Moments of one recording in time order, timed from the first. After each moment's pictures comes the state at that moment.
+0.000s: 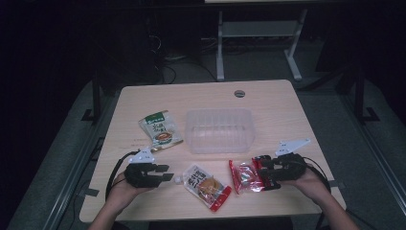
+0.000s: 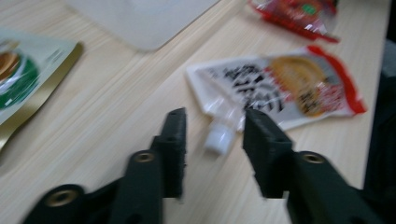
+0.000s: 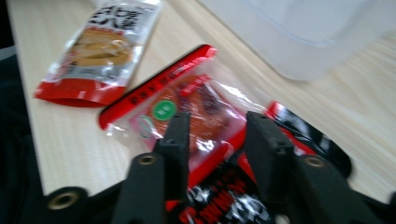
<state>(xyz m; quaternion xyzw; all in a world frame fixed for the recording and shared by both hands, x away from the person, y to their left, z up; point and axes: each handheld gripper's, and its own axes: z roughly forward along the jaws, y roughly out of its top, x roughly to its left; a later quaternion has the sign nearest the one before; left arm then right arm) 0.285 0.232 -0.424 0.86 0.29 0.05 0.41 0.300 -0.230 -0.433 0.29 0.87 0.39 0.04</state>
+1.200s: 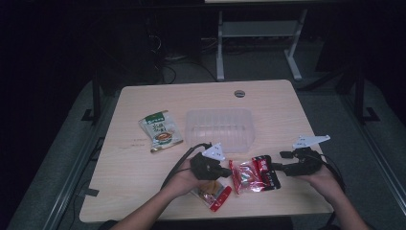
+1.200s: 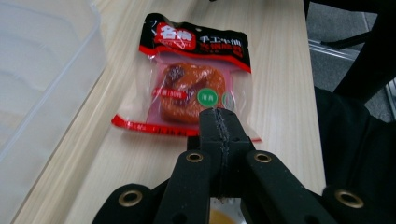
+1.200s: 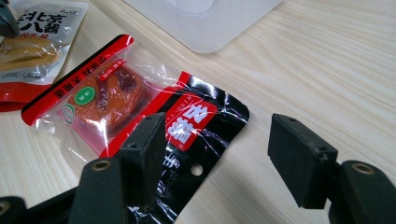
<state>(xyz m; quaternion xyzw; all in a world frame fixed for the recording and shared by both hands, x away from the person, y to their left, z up) 0.309 0.056 -0.420 0.91 0.12 -0.02 0.40 0.309 -0.276 -0.437 0.37 0.84 0.38 0.08</state>
